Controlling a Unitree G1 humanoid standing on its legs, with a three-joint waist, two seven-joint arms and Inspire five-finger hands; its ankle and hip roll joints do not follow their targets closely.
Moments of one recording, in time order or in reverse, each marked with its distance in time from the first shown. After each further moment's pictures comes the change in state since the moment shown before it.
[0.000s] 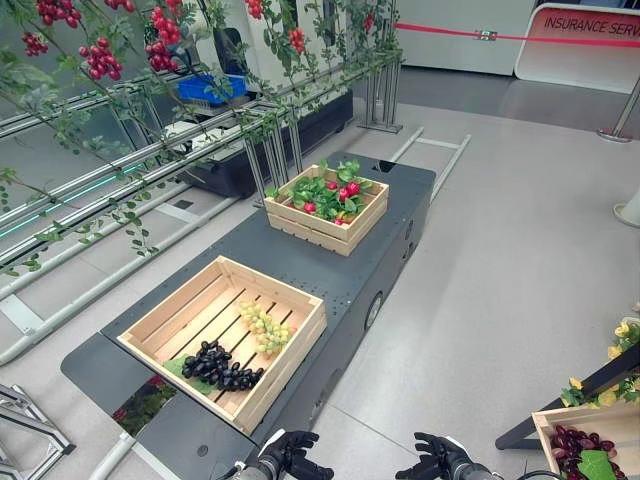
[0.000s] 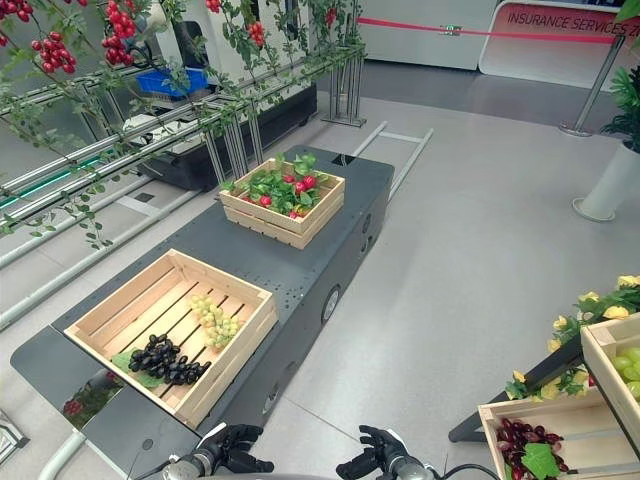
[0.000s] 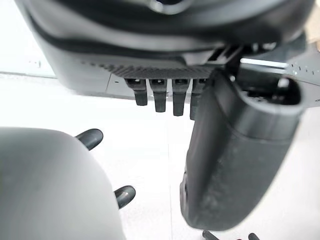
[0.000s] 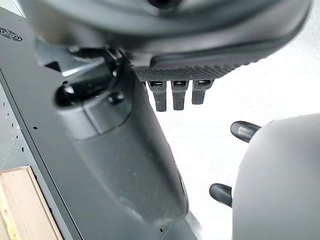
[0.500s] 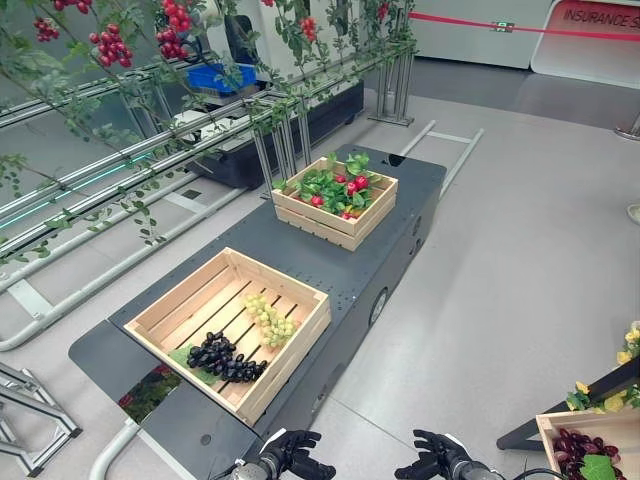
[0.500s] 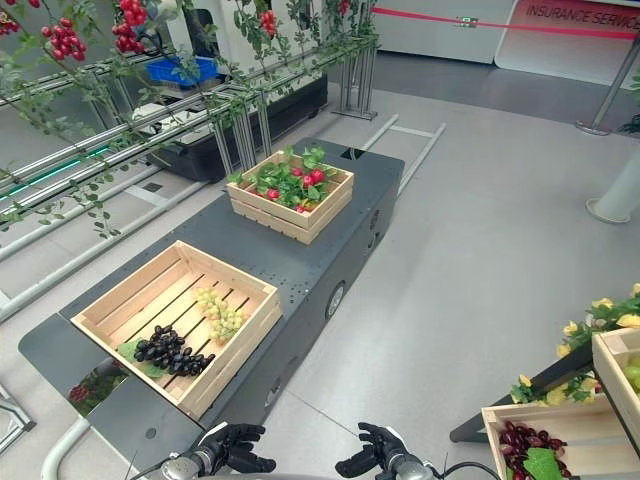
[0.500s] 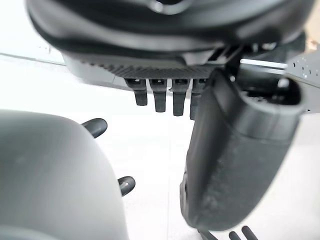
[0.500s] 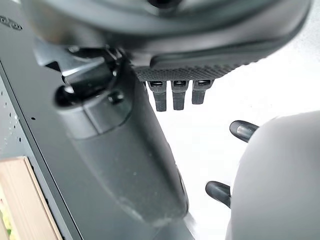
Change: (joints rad) left arm -0.017 0.000 0.005 -0.003 -0.022 0.001 -0.037; right arm 0.000 -0.001 0.005 -0.010 0.000 -0.002 0.000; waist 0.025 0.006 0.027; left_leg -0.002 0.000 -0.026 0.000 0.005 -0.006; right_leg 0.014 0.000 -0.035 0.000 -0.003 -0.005
